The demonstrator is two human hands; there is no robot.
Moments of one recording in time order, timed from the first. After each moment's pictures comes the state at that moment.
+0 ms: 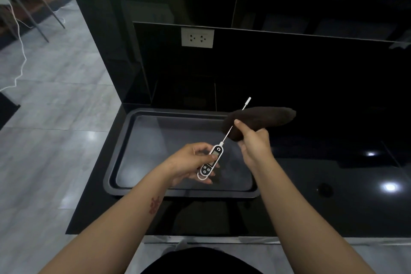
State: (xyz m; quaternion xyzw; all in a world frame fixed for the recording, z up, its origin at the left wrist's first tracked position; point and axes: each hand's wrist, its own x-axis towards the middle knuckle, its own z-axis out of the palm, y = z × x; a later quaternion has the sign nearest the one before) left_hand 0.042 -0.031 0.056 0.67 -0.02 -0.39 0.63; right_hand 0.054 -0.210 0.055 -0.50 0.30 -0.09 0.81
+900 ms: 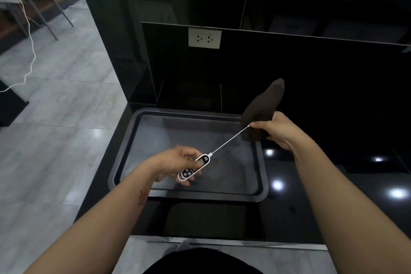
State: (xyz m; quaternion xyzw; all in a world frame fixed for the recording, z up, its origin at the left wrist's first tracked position) left_hand 0.063 0.010 0.046 0.73 -0.04 -0.44 0.52; right_hand 0.095 -0.286 0.064 -0.76 0.20 0.08 0.62
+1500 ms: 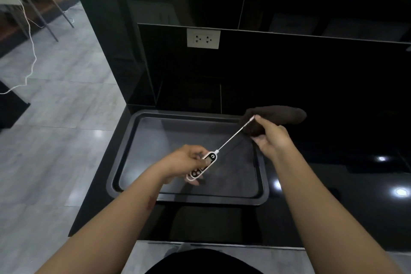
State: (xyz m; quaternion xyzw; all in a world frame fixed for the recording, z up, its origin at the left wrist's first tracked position) left_hand 0.063 -0.015 0.050 0.76 -0.03 -0.37 0.53; right_hand 0.086 -0.260 0.055 -0.44 0.35 -0.03 0.83
